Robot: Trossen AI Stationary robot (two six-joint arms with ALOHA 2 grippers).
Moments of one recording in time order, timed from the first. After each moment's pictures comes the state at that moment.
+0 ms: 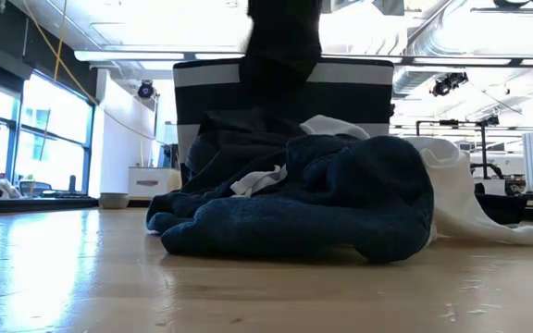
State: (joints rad) left arm 0.14 0.96 1.55 -0.77 -0.48 -0.39; right arm -0.58 1.79 2.35 -0.09 -0.24 0.44
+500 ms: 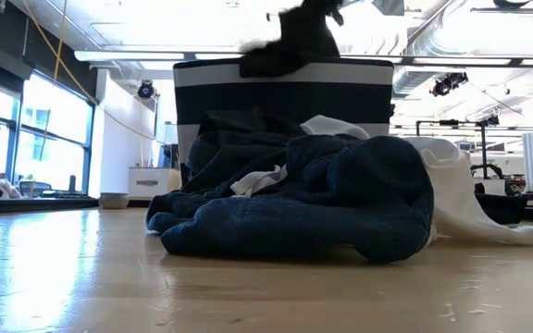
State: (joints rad) left arm 0.14 0.99 1.55 -0.82 -0.45 -0.39; right arm -0.56 1.78 2.25 -0.94 -0.16 0.06
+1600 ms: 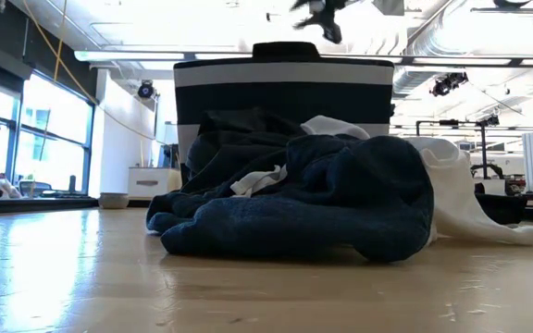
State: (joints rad) left arm 0.14 1.06 1.55 -0.85 -0.38 -0.42; right arm -0.57 1.78 2.16 -1.08 -0.46 0.24
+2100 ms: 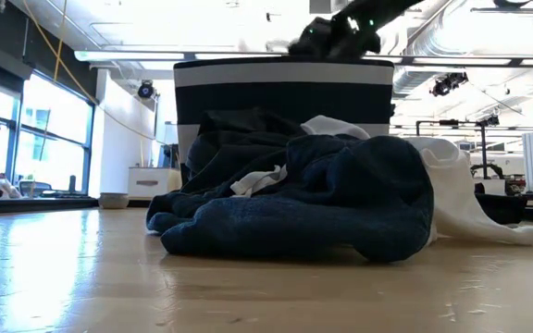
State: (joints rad) left arm 0.14 1.06 1.55 -0.85 -0.39 -0.42; right arm -0.53 1.79 1.57 -0.82 -0.50 0.37
